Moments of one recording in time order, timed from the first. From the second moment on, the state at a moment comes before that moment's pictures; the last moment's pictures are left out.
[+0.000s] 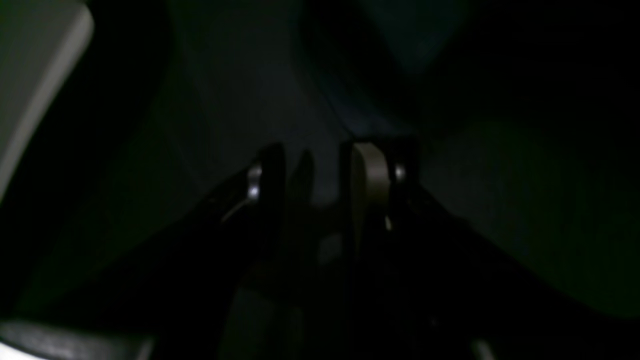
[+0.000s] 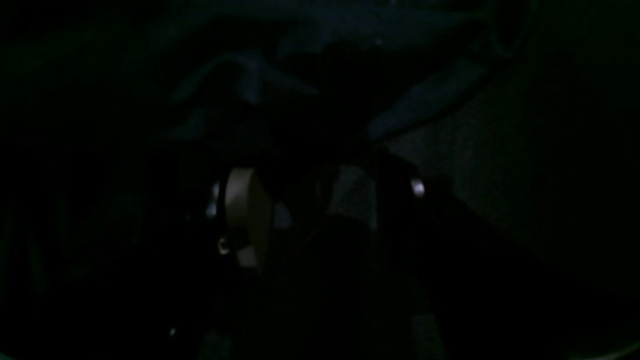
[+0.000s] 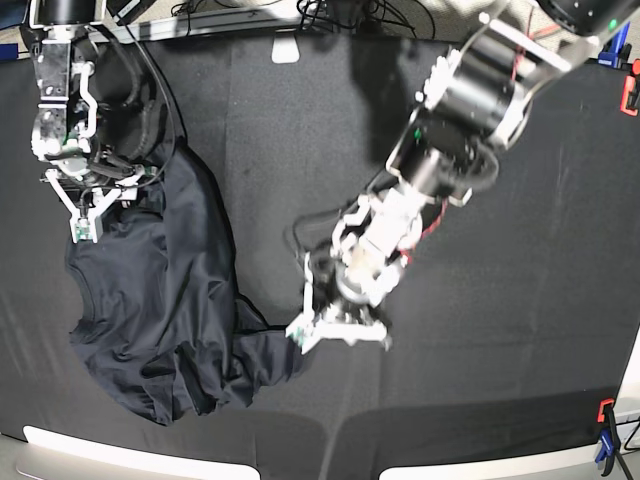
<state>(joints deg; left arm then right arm) -35.2 10.4 23.5 32.5 24.8 -3.6 6.0 -8.7 23.3 10.6 86.7 14.4 7.5 -42.6</state>
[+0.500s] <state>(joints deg) -36.7 8.1 34.1 32.1 36.7 -14.5 -1.5 -8.6 23.1 10.6 86.7 14.4 7.5 -42.7</state>
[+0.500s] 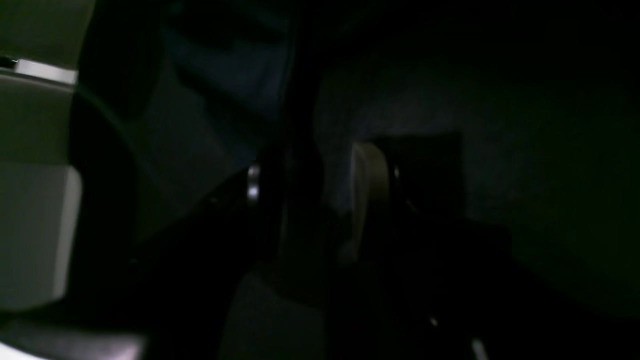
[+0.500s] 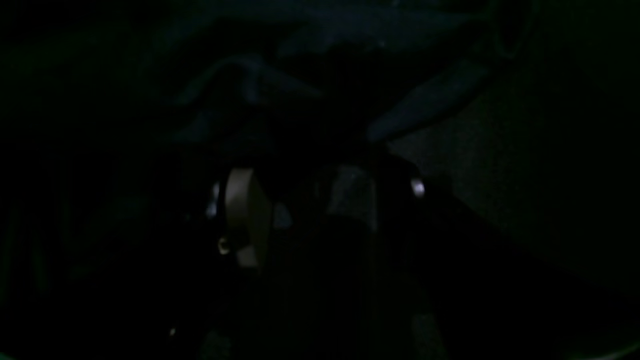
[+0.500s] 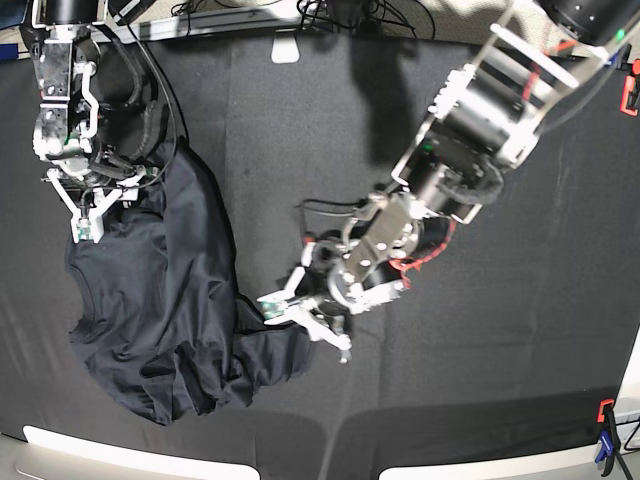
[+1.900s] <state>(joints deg) -40.5 5.1 34.2 23.0 19.4 -2.3 -1.4 -8.8 23.0 10.6 97.2 14.6 7.3 -46.9</state>
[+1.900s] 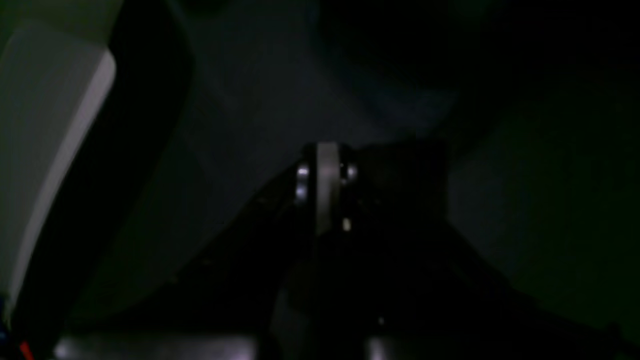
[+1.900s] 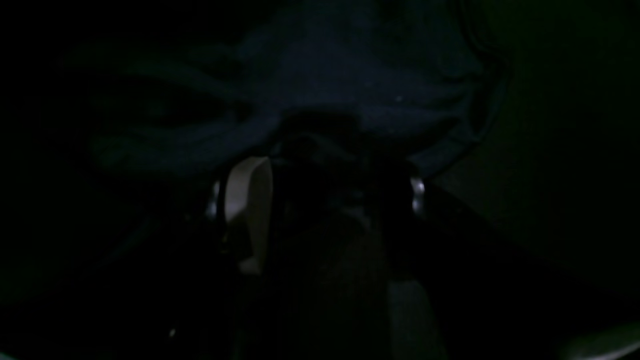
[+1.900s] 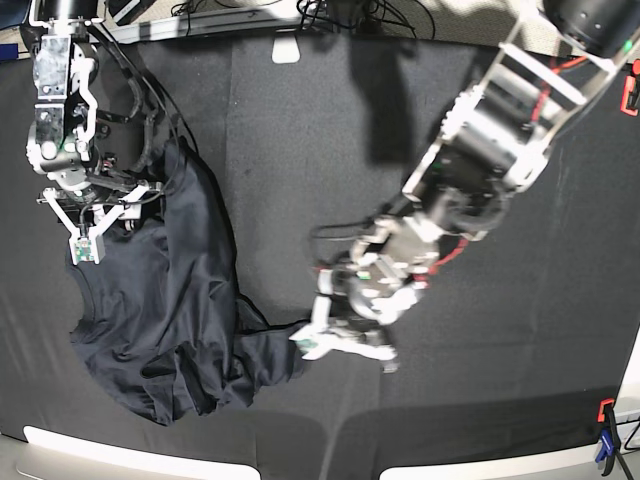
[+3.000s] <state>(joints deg) -38.6 8.7 34.7 23.2 19.8 3.5 -0.9 2.8 18.2 10.3 97.2 18.9 15.4 -49.5</state>
